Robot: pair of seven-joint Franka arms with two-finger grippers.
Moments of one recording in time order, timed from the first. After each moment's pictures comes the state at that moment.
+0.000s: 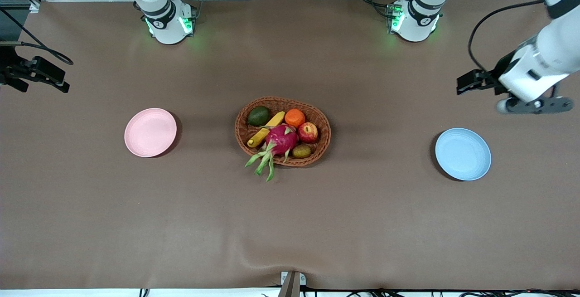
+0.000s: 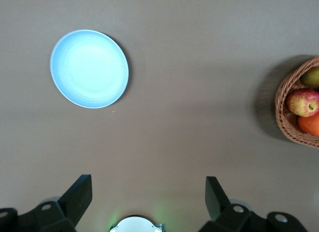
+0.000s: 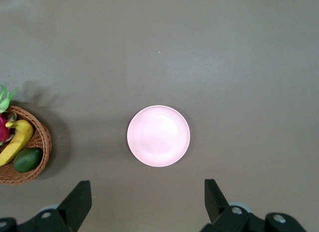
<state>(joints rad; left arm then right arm) -0.06 0.07 -0.09 -1.60 -0.04 1.50 -0.16 0.05 -0.02 -0.08 -1.54 0.00 1.53 0.01</state>
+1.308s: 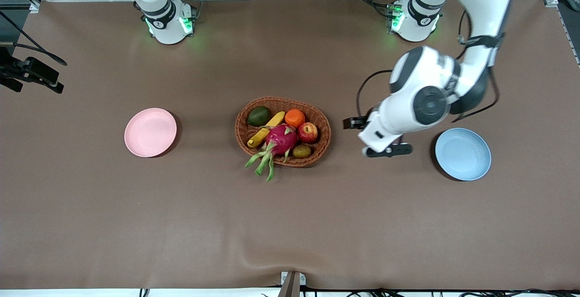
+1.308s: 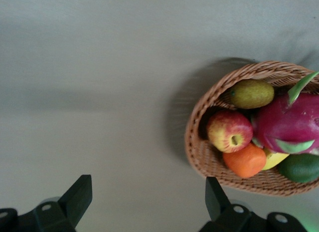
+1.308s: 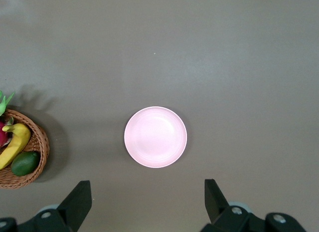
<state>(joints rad) -0.36 0.43 -0.14 -1.60 -0.19 1.85 -0.52 0.03 -0.02 -0.08 -1.54 0.00 1.53 0.01</state>
